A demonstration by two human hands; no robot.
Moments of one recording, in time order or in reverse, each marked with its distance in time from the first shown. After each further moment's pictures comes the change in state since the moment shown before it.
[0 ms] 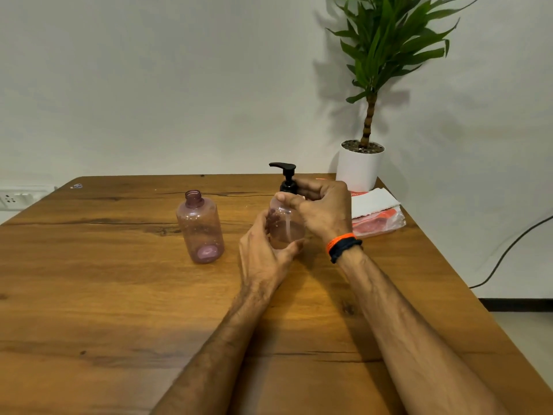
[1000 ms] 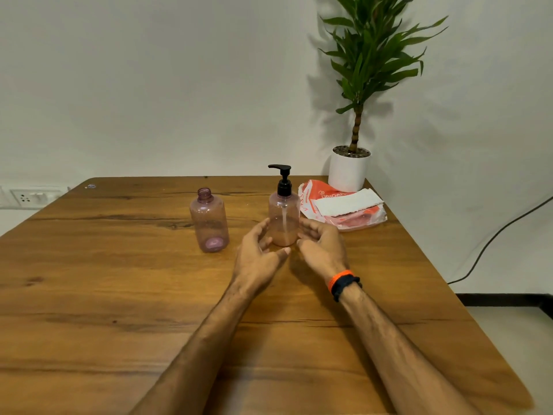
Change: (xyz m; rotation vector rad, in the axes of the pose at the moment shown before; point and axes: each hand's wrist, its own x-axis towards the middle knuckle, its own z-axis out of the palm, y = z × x) left_hand -0.022 0.010 -0.025 -0.356 -0.228 -0.401; right_hand -0.071 0.019 -0.019 -0.212 -0.058 0.236
